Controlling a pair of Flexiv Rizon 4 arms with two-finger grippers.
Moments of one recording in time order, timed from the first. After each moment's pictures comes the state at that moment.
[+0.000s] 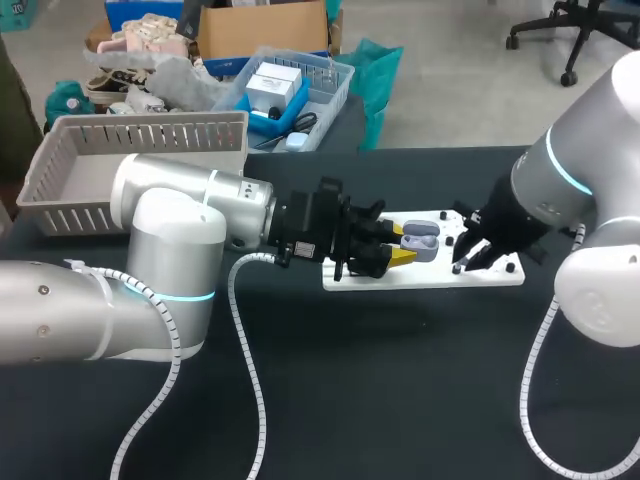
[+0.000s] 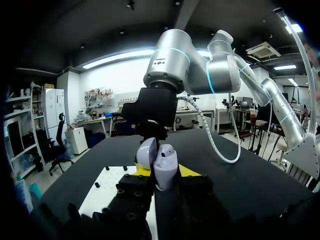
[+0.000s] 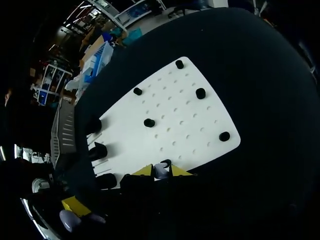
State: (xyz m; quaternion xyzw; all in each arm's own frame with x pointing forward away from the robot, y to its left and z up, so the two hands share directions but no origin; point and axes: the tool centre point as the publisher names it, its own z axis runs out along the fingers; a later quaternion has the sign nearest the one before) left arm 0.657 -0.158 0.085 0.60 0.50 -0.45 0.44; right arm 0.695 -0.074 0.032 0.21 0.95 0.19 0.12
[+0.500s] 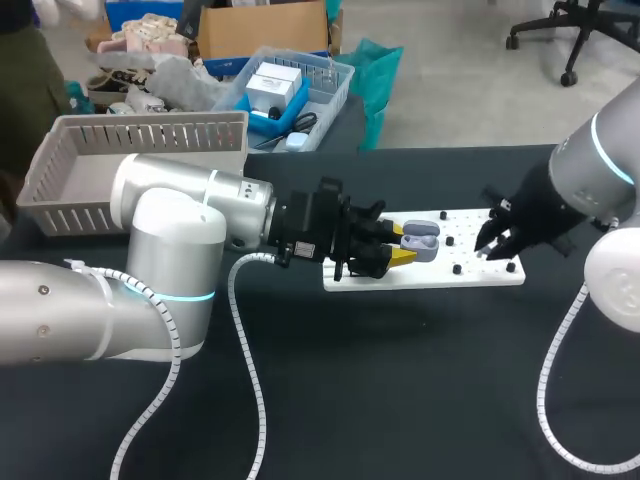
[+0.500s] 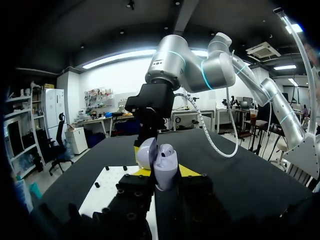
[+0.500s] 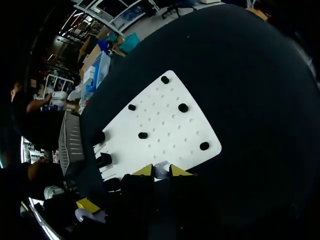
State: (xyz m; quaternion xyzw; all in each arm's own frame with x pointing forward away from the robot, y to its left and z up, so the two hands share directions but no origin) left arm 0.657 -0.158 0.085 0.60 0.50 -0.45 0.44; right arm 0.698 -0.103 0.053 0.24 0.94 0.22 0.11
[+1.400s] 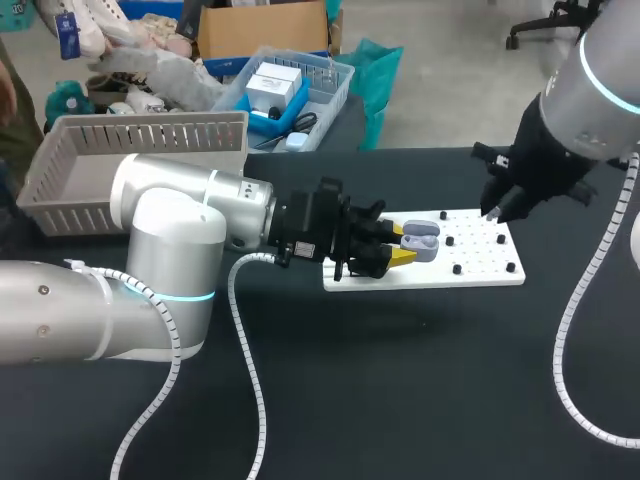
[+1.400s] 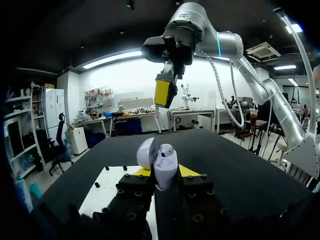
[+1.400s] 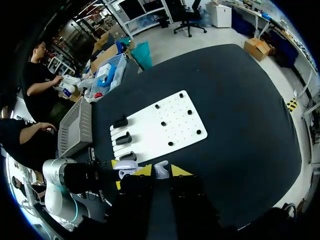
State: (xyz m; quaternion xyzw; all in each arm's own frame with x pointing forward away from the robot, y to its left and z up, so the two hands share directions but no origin) left arm 0.657 -0.158 0.085 0.60 0.50 -0.45 0.44; right arm 0.644 -0.081 0.170 0.17 0.96 0.13 0.16
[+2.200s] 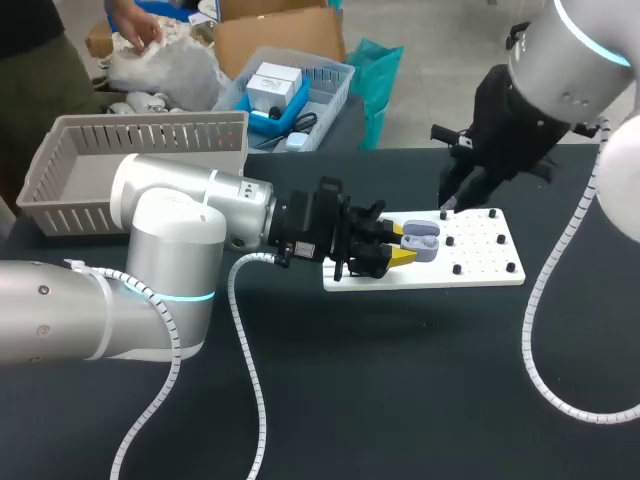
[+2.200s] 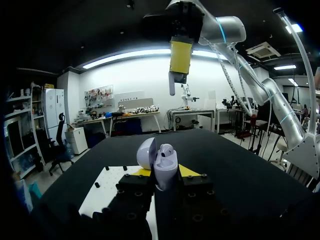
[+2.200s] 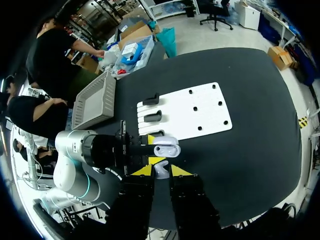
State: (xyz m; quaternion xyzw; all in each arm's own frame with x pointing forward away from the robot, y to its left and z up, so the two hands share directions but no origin) left arm 0.657 -0.158 0.085 0.60 0.50 -0.45 0.44; right arm 0.628 -0.020 0.200 0.07 0.98 0.17 0.11
